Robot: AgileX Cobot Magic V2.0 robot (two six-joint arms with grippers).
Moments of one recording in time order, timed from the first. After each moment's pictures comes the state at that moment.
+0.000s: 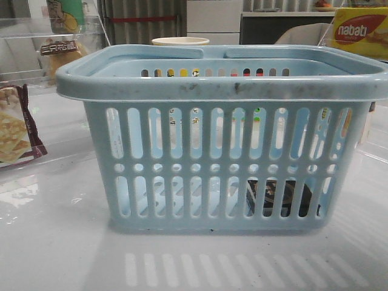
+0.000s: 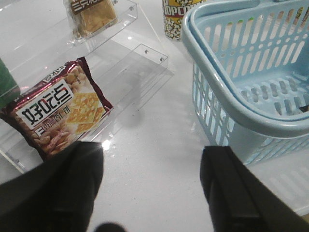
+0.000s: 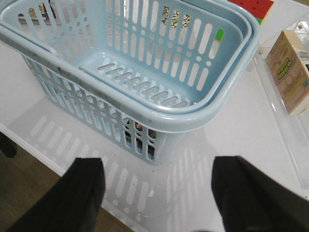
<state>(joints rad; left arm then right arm) -0.31 0.64 -0.76 -0.02 0.72 0.06 0.48 0.50 -0.63 0.00 0.70 -0.05</state>
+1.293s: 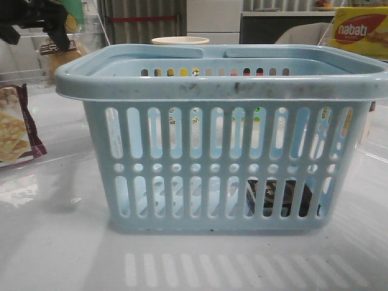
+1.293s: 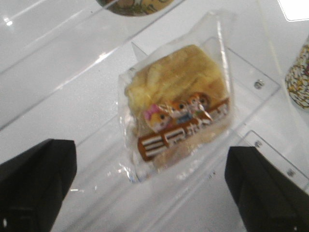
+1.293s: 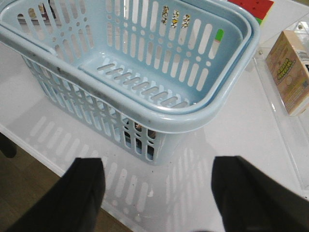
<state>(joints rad) -0.11 1.93 -1.64 0.02 0.48 0.06 0.48 0.50 -0.63 0.00 0.70 -0.05</state>
